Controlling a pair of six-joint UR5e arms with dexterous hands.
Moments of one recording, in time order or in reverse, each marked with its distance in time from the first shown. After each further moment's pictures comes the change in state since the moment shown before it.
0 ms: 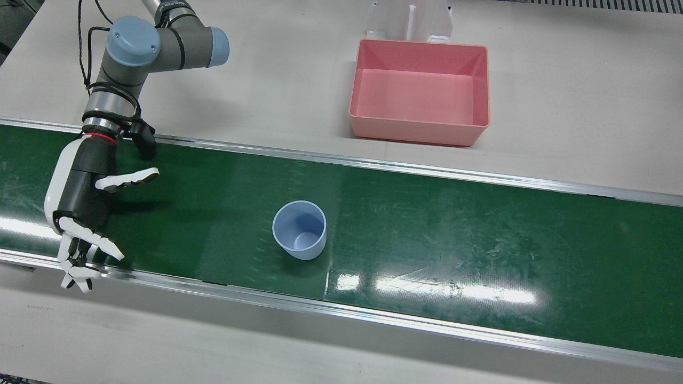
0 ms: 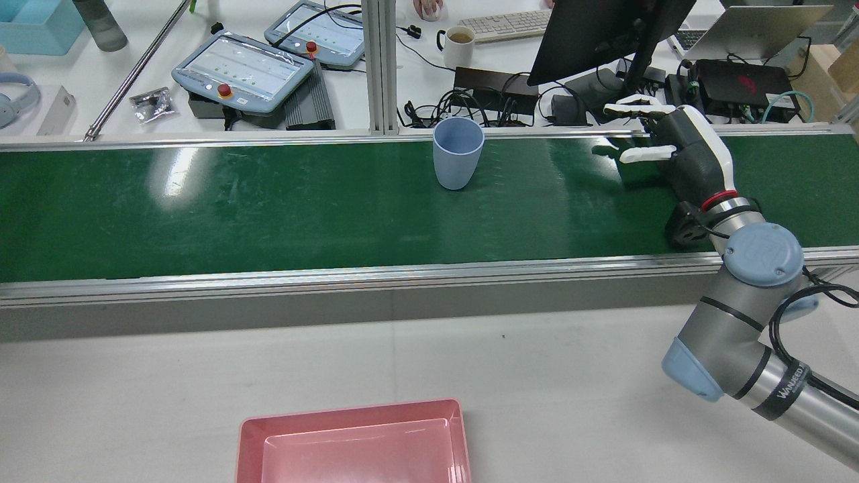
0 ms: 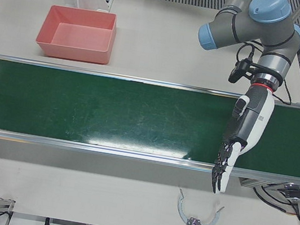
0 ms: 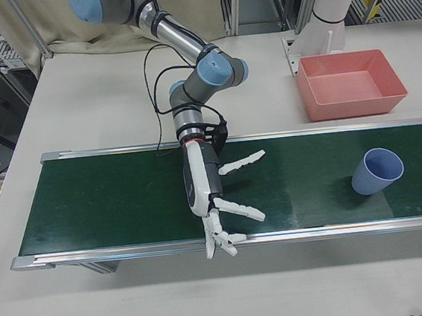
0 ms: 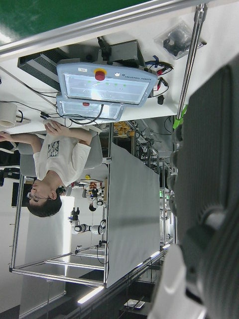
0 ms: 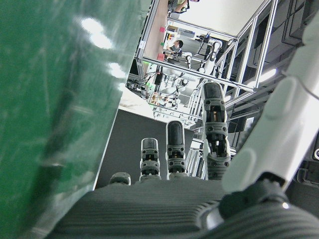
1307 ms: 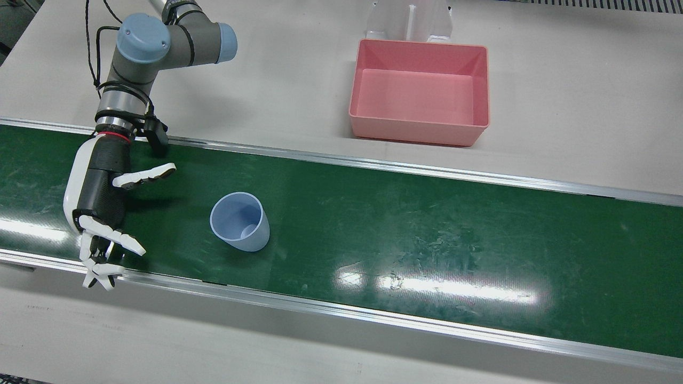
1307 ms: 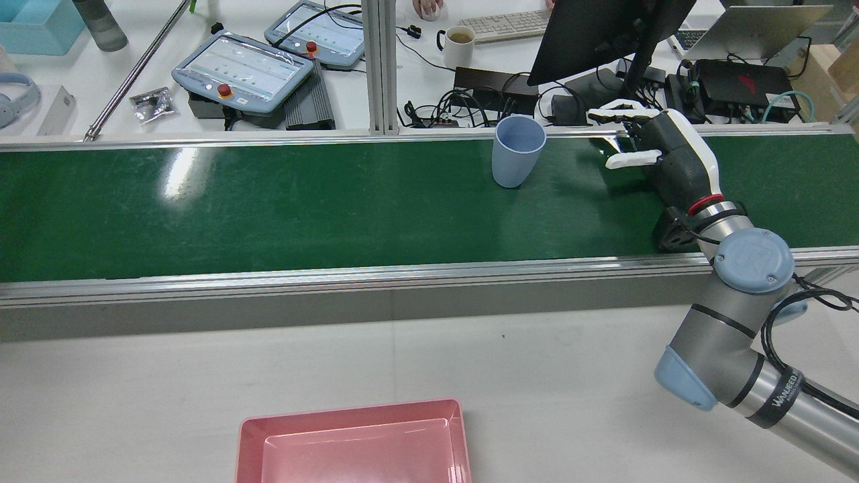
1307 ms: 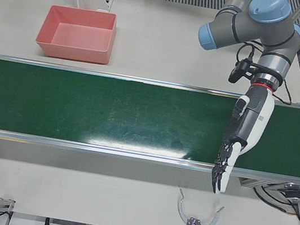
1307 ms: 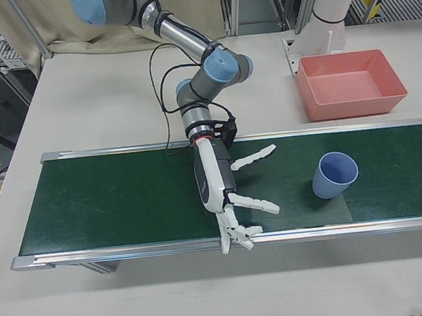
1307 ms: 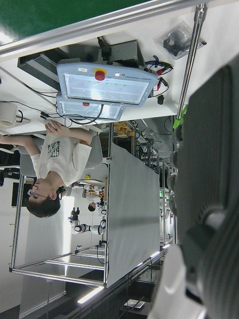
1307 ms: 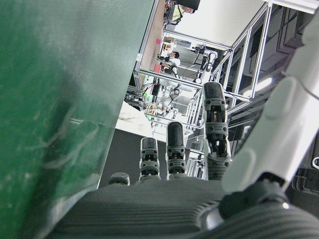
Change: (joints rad) left arm 0.000 0.000 0.000 0.000 0.000 0.000; right arm -0.029 0.009 0.023 0.000 -0.003 -0.005
